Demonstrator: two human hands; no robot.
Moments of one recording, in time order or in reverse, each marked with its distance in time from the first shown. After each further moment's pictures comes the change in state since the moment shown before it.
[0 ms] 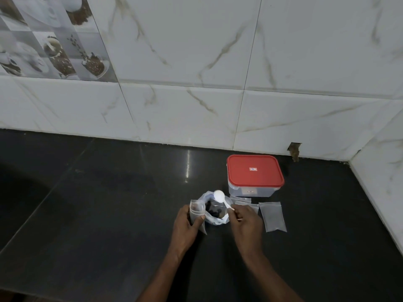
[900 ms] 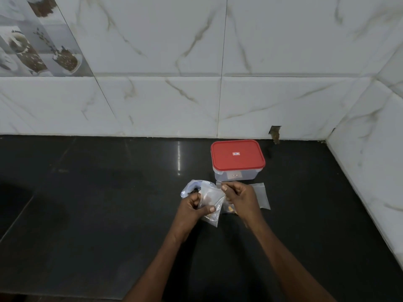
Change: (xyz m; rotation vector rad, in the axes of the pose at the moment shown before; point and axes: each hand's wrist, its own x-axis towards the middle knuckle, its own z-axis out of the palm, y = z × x) left_hand -0.017 0.049 0.027 -0.422 -0.323 -0.027; right_hand 0.024 0.005 -0.045 0.479 -0.298 0.297
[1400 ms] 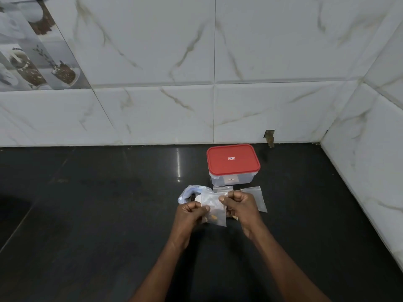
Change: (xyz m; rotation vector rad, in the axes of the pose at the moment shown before) left_hand -0.008 0.007 0.013 -0.136 0.089 -0.113; right_hand -0.013 0.003 -0.008 0.273 0.004 0.167
